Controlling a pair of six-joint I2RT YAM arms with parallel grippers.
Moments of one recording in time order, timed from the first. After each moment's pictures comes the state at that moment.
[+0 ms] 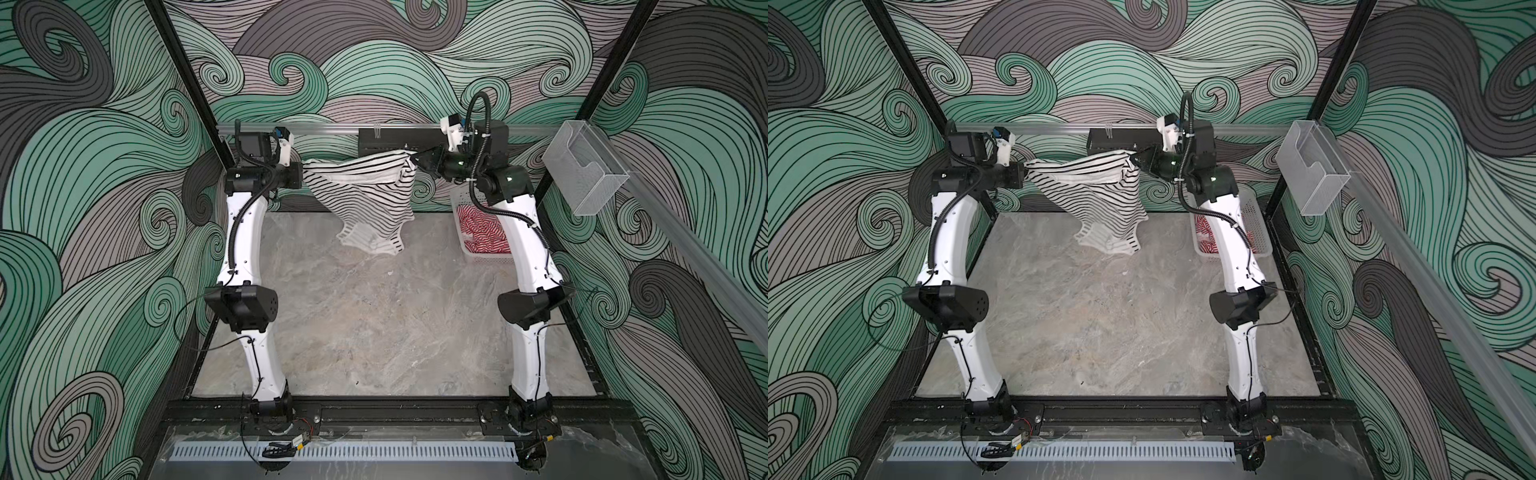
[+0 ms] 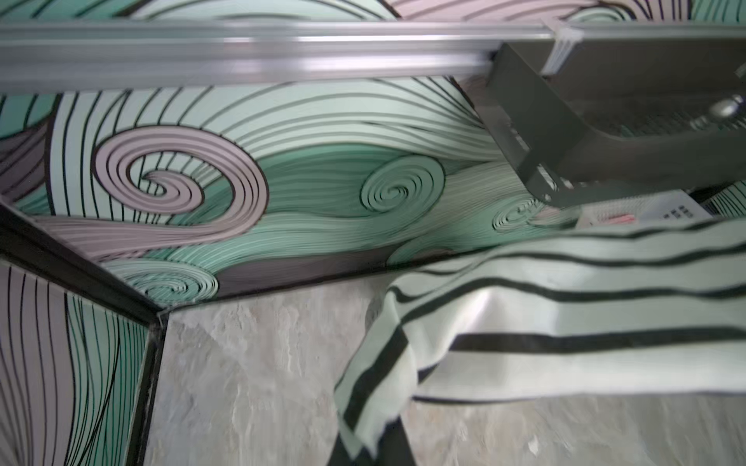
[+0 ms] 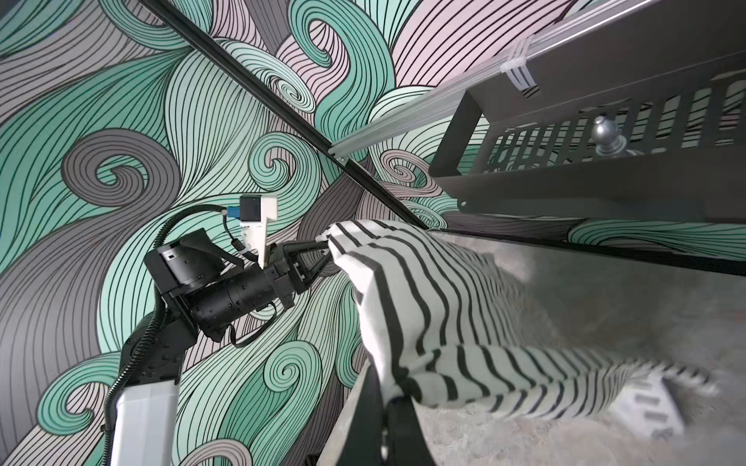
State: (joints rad) left arm 0.04 1.93 2.35 -0.94 0.26 0.07; right arm 0.34 2.08 2.62 -0.79 -0.62 0.62
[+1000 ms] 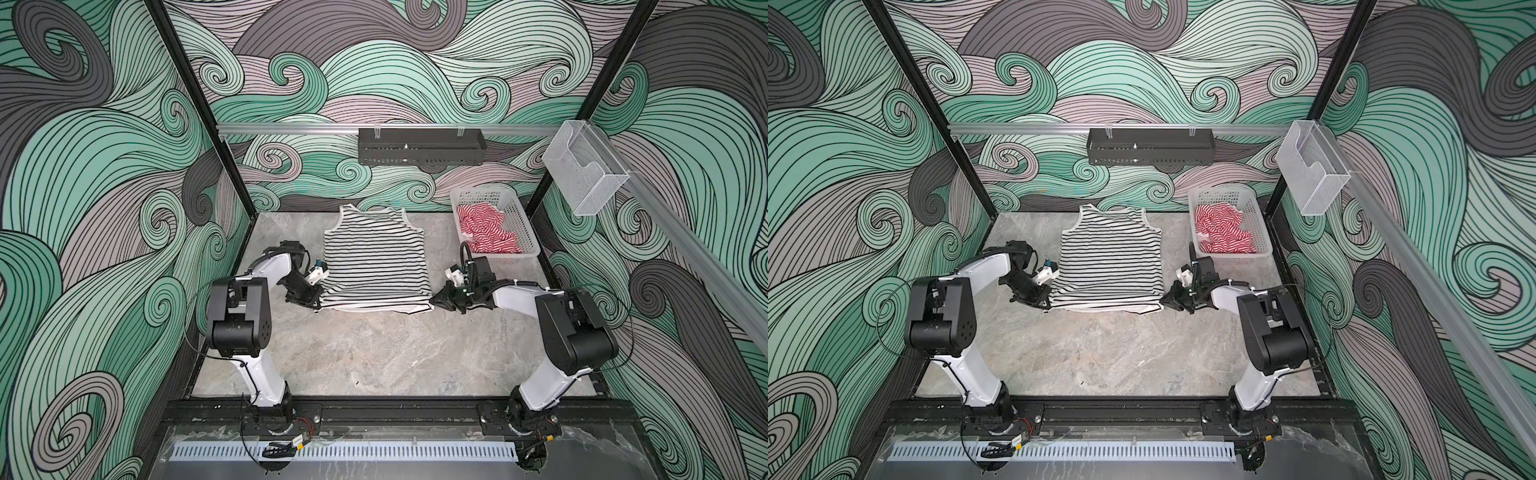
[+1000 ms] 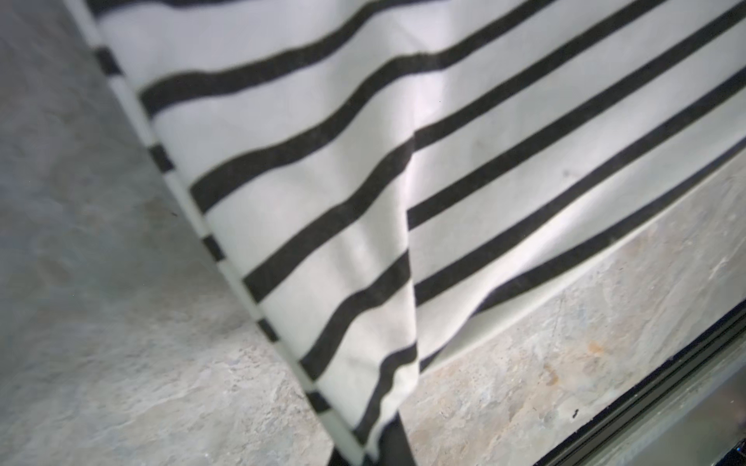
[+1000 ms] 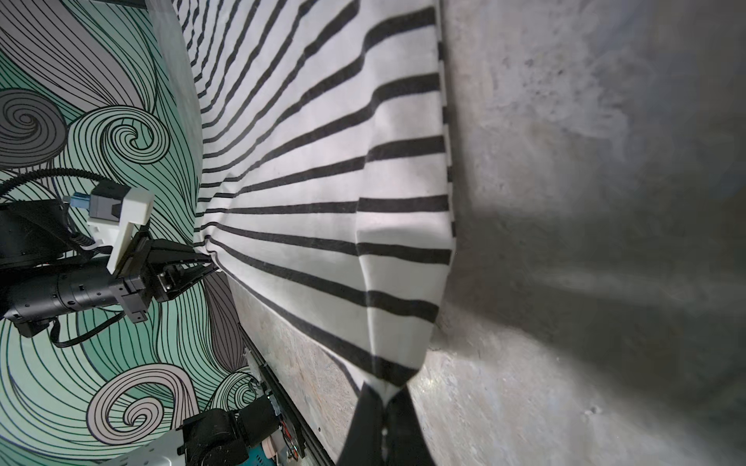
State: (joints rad) left arm -0.01 1.79 1.18 -1.01 0.29 0.43; right arm 0.24 1.70 0.81 -0.17 -0.72 0.62
